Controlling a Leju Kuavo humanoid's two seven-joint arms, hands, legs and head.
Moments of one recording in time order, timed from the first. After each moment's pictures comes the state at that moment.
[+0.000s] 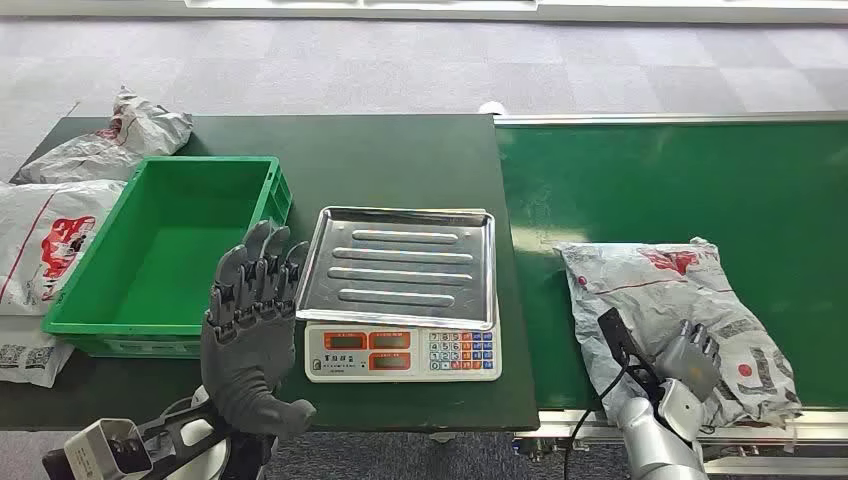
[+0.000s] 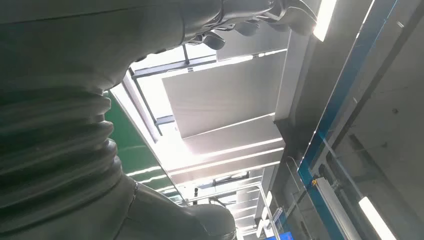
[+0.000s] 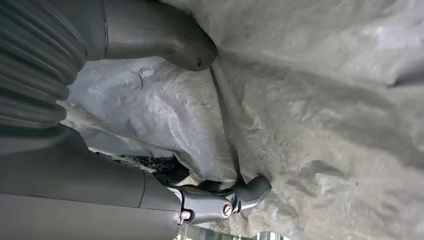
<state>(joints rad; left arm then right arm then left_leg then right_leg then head) 0.00 -0.26 -0.25 -1.74 0.03 -0.49 -0.70 -0.40 0.06 -0.69 -0.55 1.50 -0.38 0.13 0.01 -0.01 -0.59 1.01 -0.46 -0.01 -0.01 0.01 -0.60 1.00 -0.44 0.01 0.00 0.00</state>
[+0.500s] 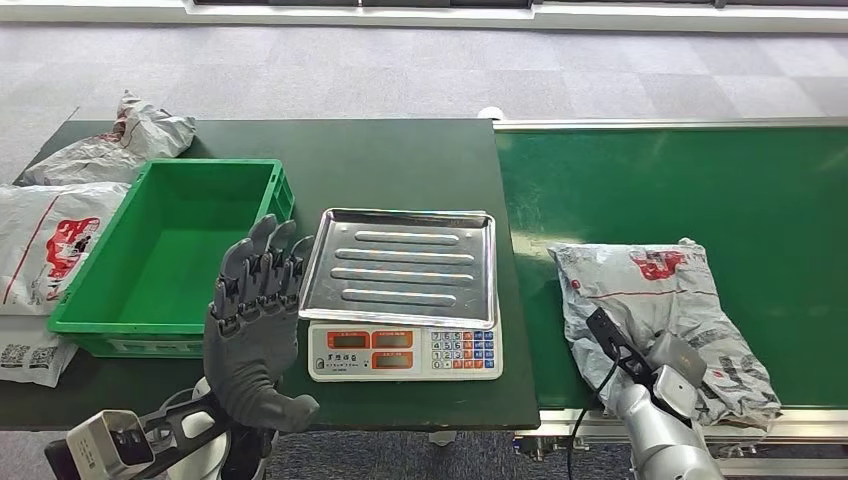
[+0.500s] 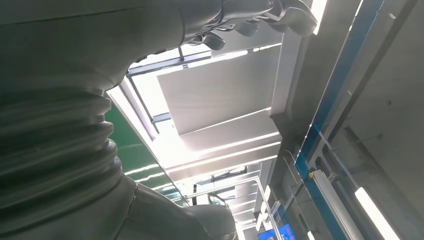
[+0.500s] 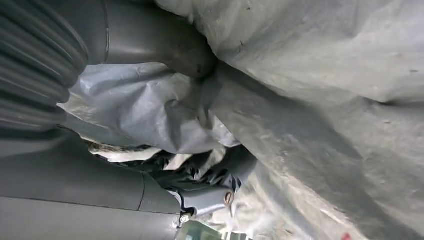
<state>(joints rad) -0.03 -0.26 -0.25 -1.73 0.03 -0.51 -0.69 -0.47 0.02 -0.66 -0.43 1.53 -0.25 0.13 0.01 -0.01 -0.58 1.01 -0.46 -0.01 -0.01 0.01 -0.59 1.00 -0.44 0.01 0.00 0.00</state>
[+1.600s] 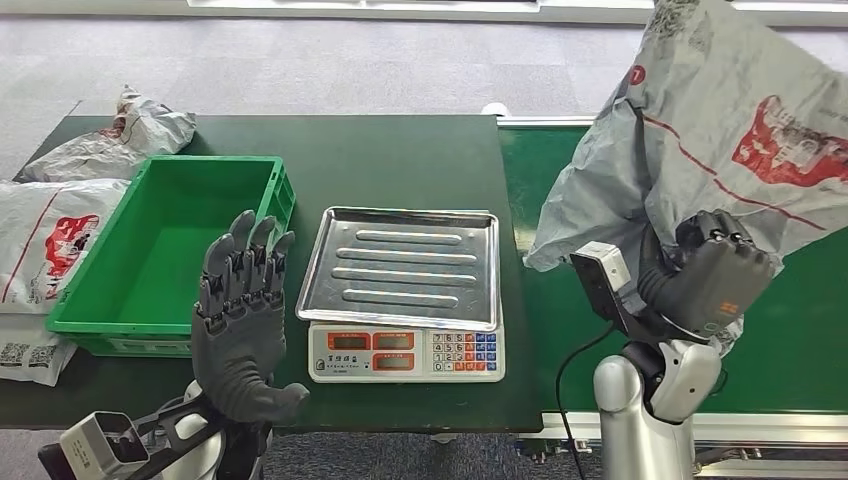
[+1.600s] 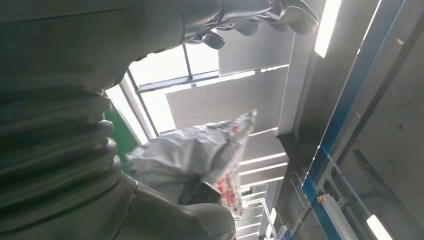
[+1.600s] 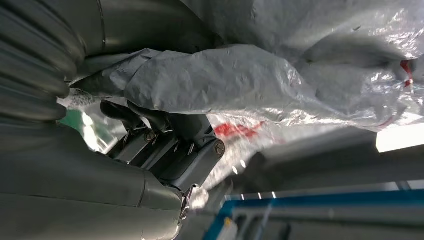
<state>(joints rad) -0.02 -0.27 -0.22 -1.74 0.02 -0.45 -0.70 -0.19 0.25 -0.21 -1.61 1.26 -0.70 -0.20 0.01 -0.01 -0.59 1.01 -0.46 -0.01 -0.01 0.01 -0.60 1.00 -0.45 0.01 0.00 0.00</state>
